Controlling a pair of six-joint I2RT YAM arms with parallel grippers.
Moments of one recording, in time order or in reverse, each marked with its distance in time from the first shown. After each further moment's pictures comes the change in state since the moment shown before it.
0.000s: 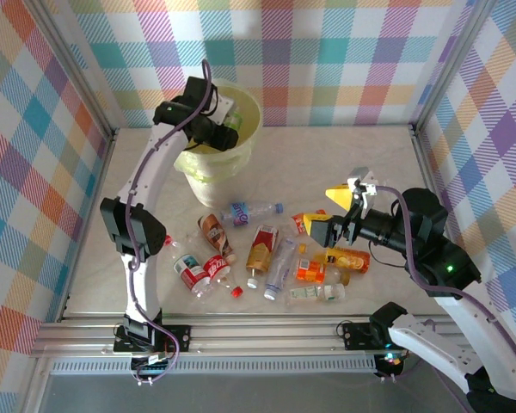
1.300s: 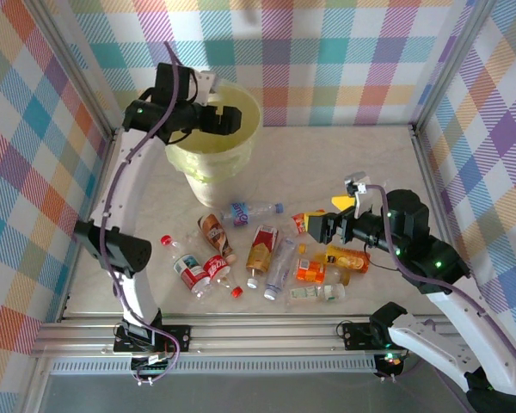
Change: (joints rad) left arm 0.014 -0.228 -0.039 0.117 0.135 -0.205; right arm 0.001 0.011 -0.068 -0.082 0.169 0.073
